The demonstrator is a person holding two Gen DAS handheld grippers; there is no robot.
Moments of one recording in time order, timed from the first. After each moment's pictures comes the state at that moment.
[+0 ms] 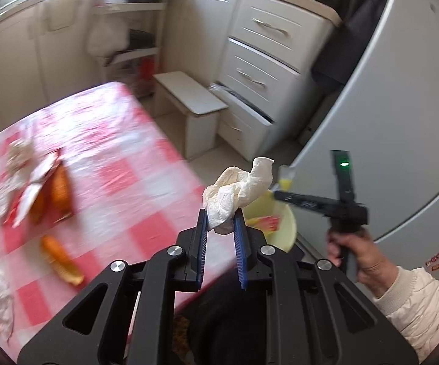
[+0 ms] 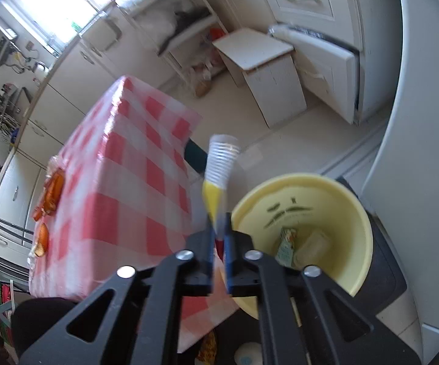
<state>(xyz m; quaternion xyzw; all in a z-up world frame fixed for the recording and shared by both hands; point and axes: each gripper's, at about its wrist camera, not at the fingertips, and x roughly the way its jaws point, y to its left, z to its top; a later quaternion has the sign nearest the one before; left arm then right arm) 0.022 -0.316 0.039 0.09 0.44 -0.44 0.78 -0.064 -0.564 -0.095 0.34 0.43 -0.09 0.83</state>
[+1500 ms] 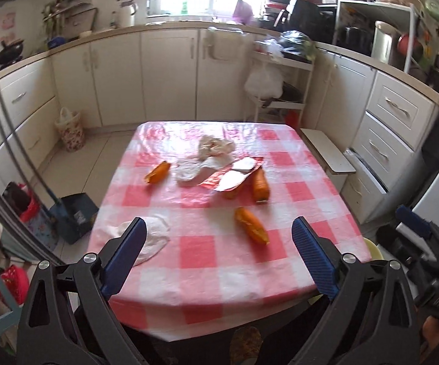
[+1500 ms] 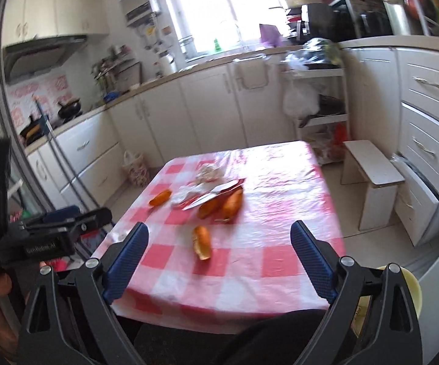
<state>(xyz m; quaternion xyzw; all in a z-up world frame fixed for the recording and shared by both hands) 0.012 -0.093 0.076 0.01 0.35 -0.13 0.93 -0.064 -0.308 0.070 0.12 0.26 0.07 0.96</state>
